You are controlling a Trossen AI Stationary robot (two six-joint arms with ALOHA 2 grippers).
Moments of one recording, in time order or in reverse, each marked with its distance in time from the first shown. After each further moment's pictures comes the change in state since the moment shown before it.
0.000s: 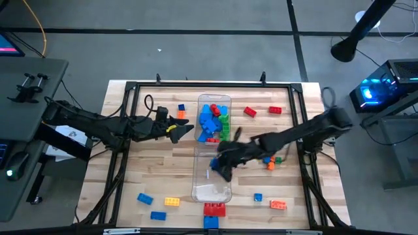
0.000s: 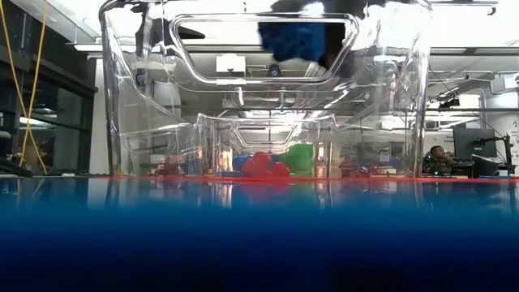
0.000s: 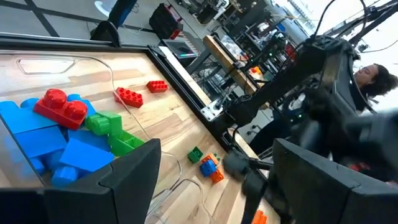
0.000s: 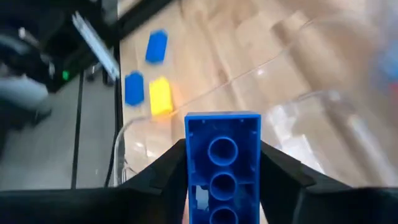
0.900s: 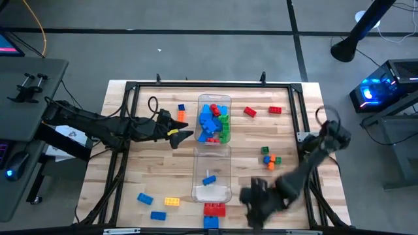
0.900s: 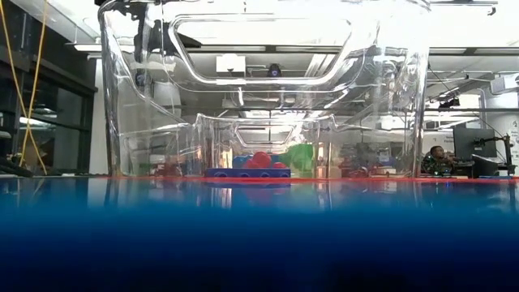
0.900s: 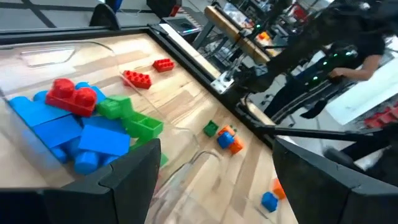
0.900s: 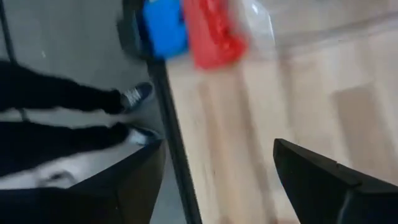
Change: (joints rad) left arm 0.001 0.000 0.000 -0.095 0.068 0.104; right arm 0.474 0.153 0.415 -0.746 0.080 0.287
